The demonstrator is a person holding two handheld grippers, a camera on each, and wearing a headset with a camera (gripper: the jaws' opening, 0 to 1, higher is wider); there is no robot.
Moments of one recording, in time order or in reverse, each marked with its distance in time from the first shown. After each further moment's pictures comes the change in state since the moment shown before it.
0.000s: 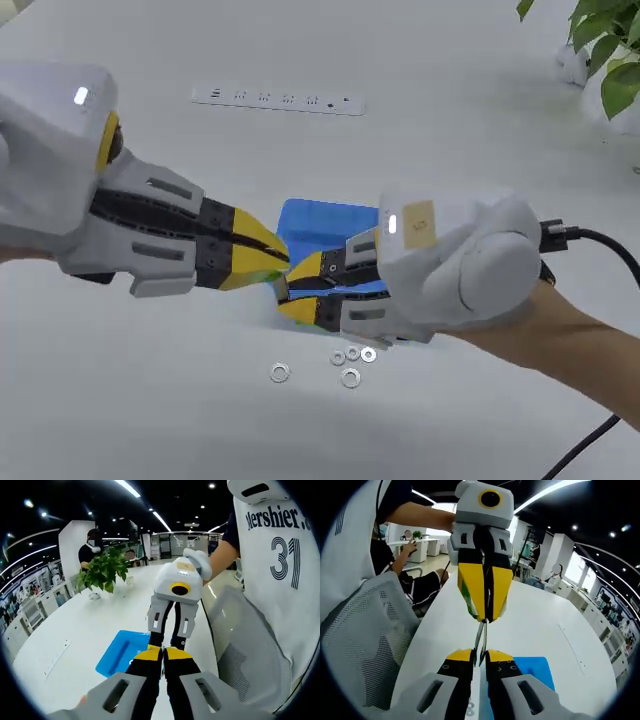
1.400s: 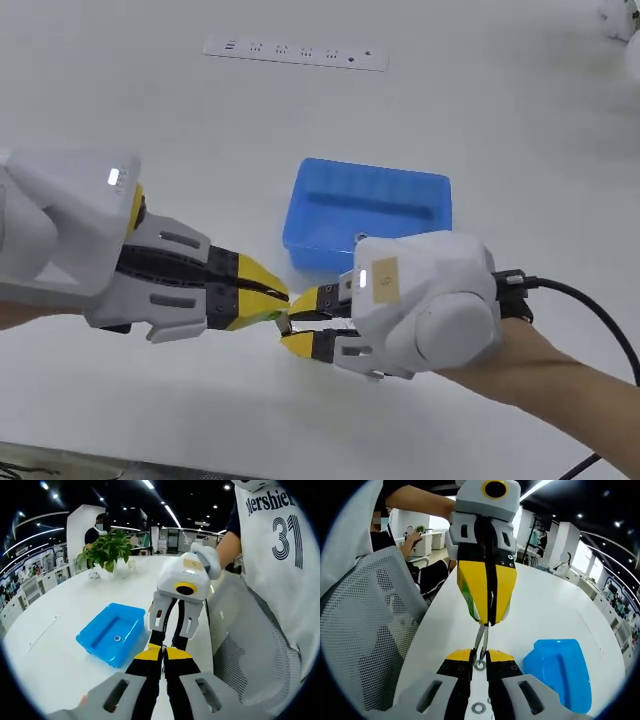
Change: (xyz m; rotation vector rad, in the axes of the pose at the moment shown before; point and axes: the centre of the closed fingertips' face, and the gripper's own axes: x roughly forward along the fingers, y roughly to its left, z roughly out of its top) left arm 0.019 -0.018 -0.058 -0.125 0.050 0.008; right arm 0.039 0.037 -0.045 0.041 0.076 0.067
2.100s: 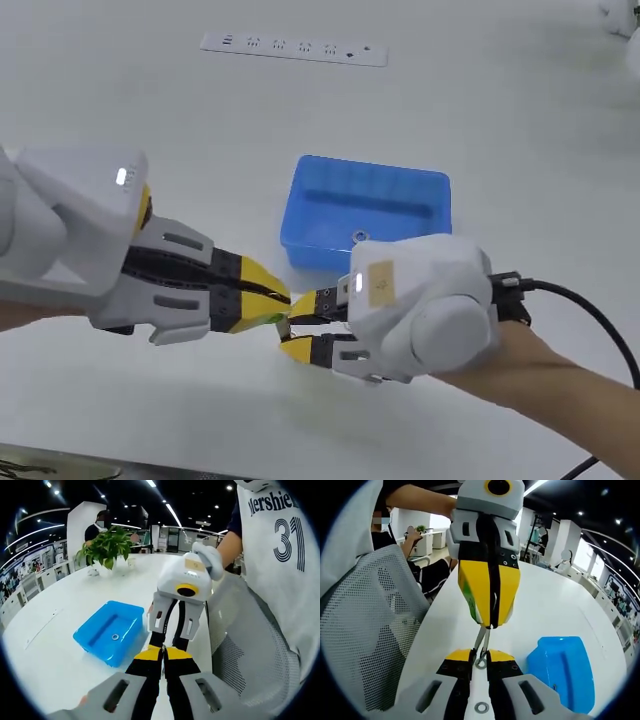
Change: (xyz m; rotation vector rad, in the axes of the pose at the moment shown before) left arm 0.003 -0.002 -0.001 -0.023 0.013 -0.011; right arm 0.001 0.005 -0.003 0.009 0.012 0.017
